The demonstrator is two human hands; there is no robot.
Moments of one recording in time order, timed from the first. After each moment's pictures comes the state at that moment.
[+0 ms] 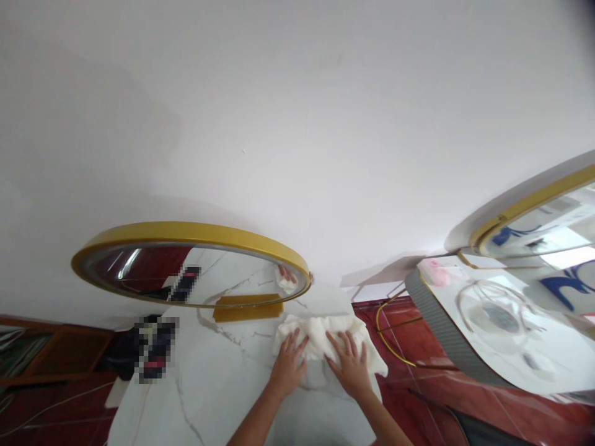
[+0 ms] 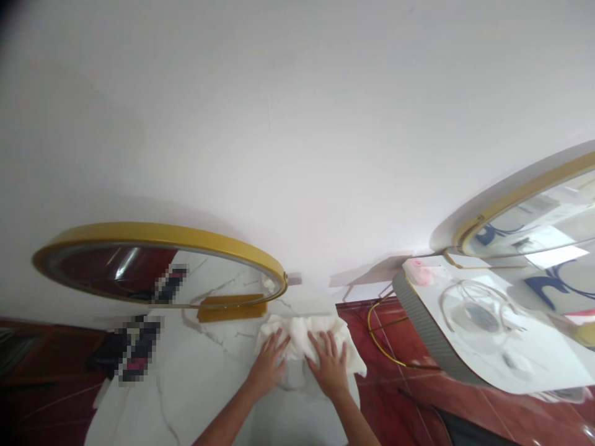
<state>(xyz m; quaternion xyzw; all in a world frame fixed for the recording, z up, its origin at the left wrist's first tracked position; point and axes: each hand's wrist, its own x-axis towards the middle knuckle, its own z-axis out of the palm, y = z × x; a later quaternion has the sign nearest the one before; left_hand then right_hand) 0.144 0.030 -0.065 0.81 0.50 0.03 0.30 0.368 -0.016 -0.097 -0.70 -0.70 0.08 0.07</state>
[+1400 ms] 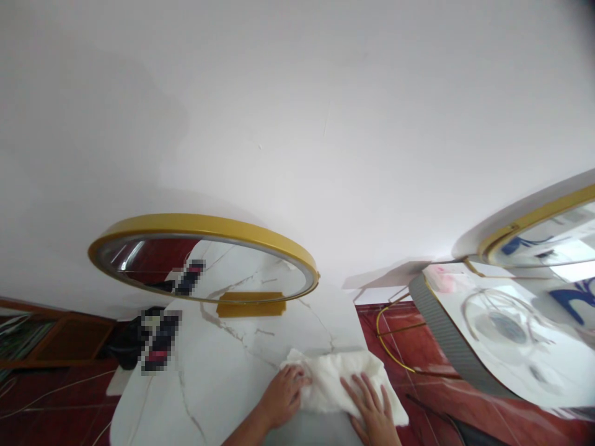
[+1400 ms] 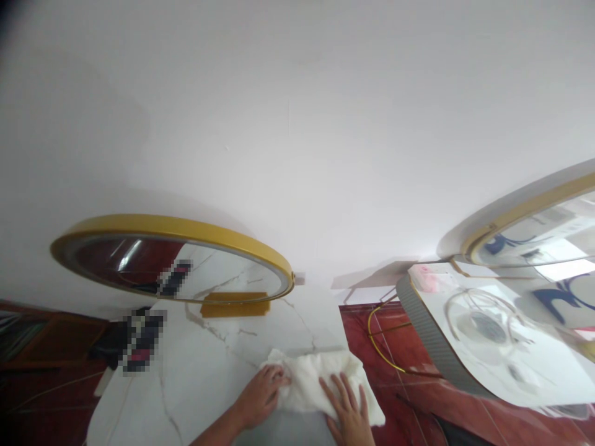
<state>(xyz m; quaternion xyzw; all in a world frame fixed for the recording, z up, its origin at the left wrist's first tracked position) 0.110 -0.011 -0.045 0.84 0.39 0.02 0.37 0.406 -0.117 -0.128 -0.62 -0.78 0.05 0.05</state>
